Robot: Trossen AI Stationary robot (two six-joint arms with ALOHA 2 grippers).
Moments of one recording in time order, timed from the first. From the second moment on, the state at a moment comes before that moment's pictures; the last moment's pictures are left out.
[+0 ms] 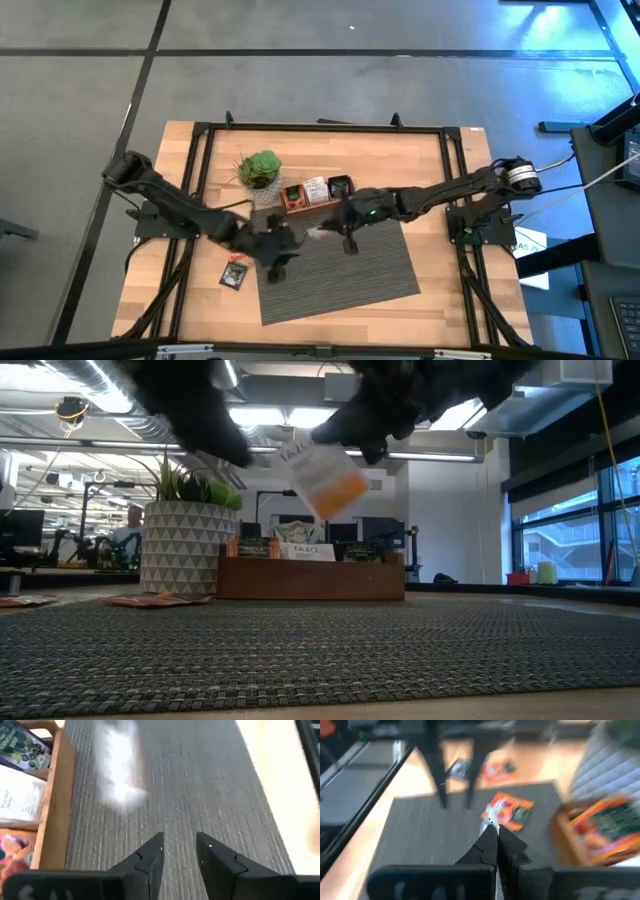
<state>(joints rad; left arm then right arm) -0.42 1.47 0.92 -0.25 -0.35 -0.45 0.11 1.61 0.96 0.19 -0.06 0.06</state>
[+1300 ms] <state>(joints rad) -0.75 1.35 0.74 0.28 -0.35 -0.08 -0.13 1.87 0.70 1.01 -0.02 0.10</state>
